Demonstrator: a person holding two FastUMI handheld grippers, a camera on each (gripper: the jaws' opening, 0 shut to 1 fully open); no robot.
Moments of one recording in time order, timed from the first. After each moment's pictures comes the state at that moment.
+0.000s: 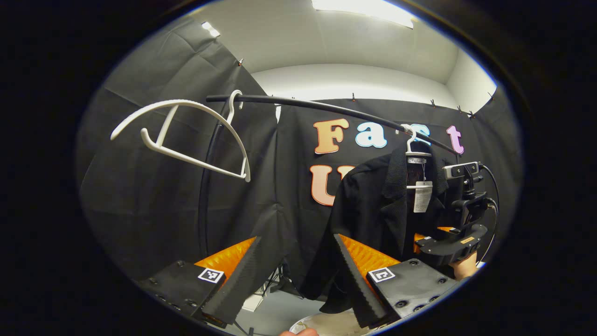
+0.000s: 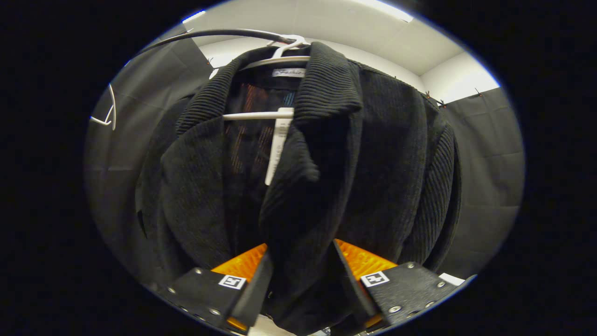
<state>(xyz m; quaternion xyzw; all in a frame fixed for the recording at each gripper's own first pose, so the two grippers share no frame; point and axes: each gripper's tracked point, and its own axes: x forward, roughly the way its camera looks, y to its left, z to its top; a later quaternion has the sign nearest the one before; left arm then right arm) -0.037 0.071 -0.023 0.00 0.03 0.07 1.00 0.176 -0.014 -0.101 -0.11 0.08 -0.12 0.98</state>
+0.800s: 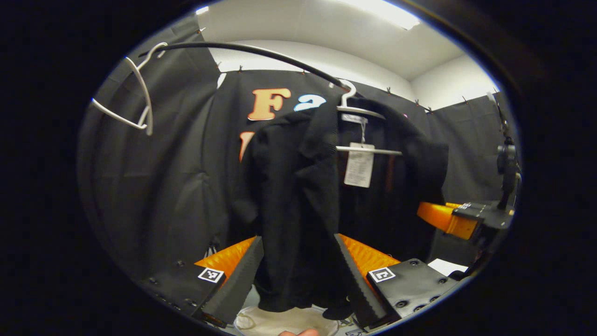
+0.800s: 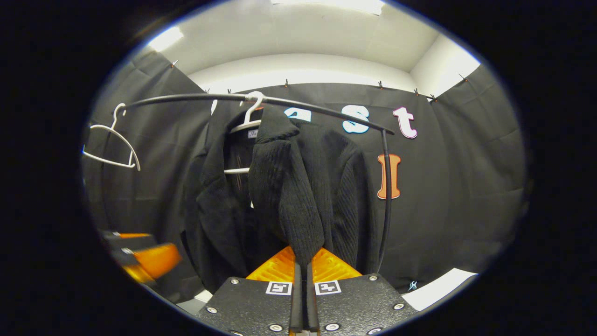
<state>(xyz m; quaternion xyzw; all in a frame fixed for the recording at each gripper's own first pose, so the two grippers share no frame) 0.047 -0.108 -0.113 -0.05 0.10 -0.13 0.98 0.054 -0.039 -0.021 -0.05 0.02 -0.06 1.00</state>
